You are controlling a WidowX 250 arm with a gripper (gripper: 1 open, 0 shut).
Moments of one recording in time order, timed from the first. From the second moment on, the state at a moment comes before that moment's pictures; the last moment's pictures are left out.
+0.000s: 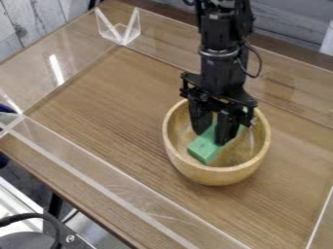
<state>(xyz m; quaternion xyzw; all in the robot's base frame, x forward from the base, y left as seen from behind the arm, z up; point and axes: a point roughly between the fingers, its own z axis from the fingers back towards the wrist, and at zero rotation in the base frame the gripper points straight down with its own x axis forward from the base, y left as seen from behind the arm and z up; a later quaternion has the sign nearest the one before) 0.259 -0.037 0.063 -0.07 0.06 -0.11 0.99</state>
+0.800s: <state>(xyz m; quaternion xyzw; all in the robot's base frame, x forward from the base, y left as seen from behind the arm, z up) 0.261 -0.036 0.069 -0.07 0.06 -0.10 0.99</state>
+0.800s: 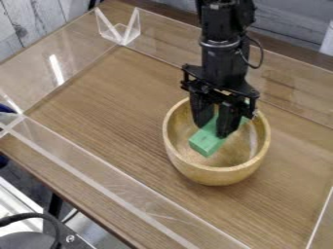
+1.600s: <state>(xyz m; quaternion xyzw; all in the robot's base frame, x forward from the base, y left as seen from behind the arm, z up) 0.265 -0.035 0.073 -0.07 0.05 -0.10 0.99</state>
